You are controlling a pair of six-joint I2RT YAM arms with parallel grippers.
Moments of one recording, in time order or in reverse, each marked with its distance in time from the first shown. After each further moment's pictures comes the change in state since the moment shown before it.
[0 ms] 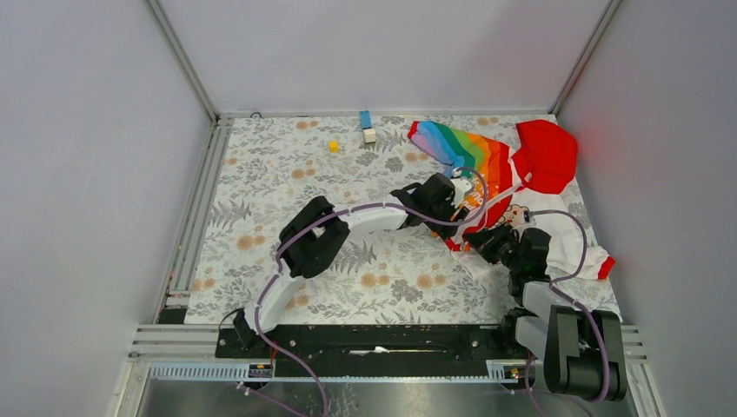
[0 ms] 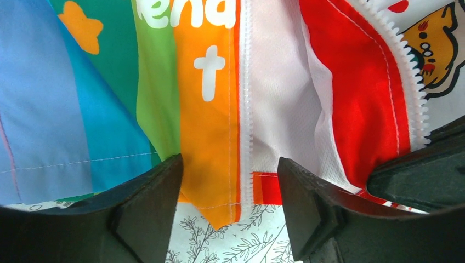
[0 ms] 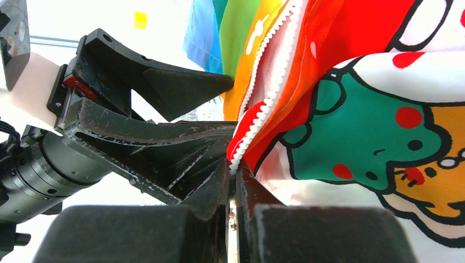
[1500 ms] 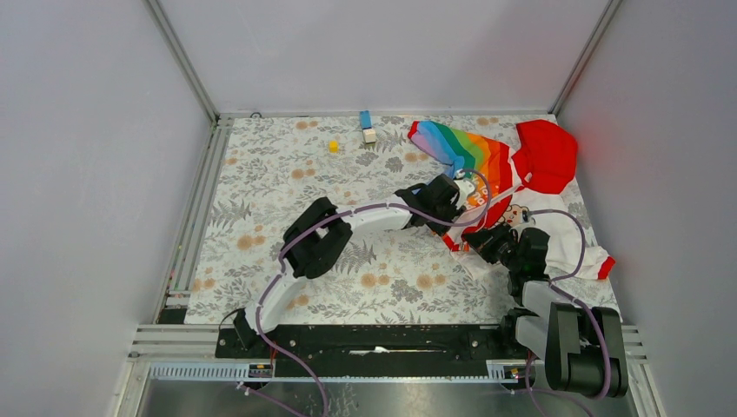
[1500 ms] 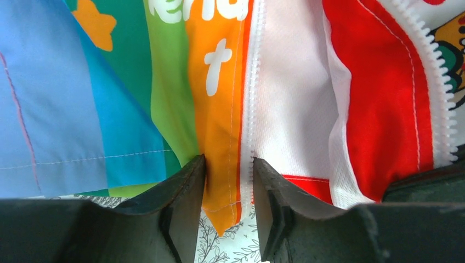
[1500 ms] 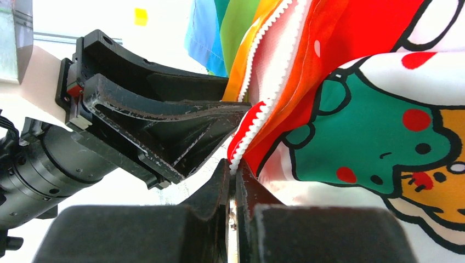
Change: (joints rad) left arm -0.011 0.024 0.055 -0.076 -0.069 0.031; right arm 0.012 0.018 0.000 0.021 0.000 0.001
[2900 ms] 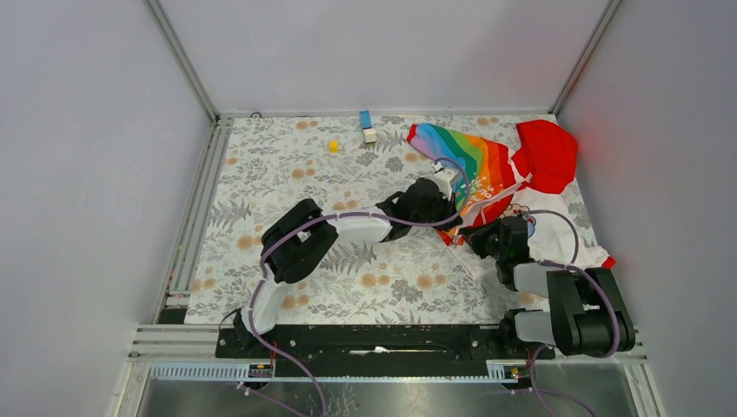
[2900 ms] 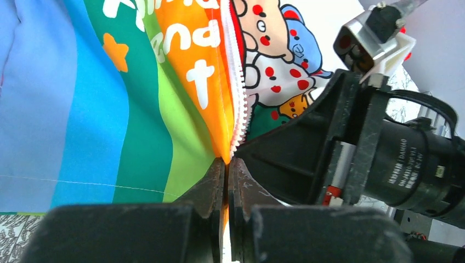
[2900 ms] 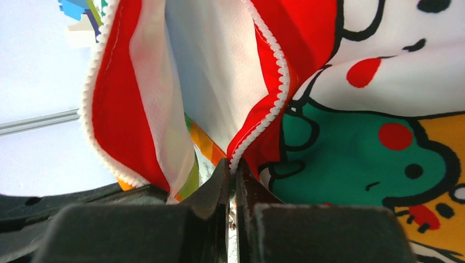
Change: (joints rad) left arm 0.019 -0.167 -0.352 0.566 0.152 -0.395; right arm 0.182 0.207 0.108 -0.031 0.359 0.238
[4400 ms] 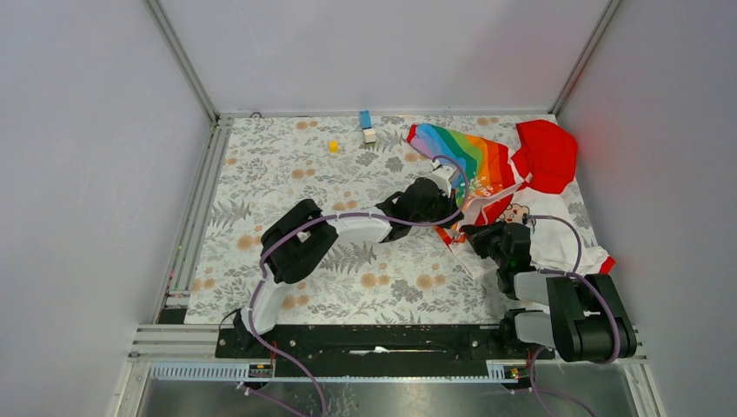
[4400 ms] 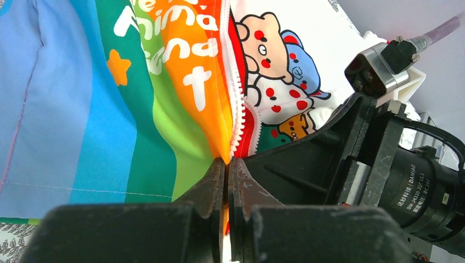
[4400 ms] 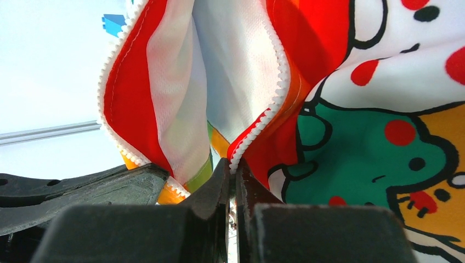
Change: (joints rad) left arm -0.016 -0.006 -0.010 0.069 -0.060 -0.010; right arm 0.000 -0.024 -0.078 0.169 0.035 0.056
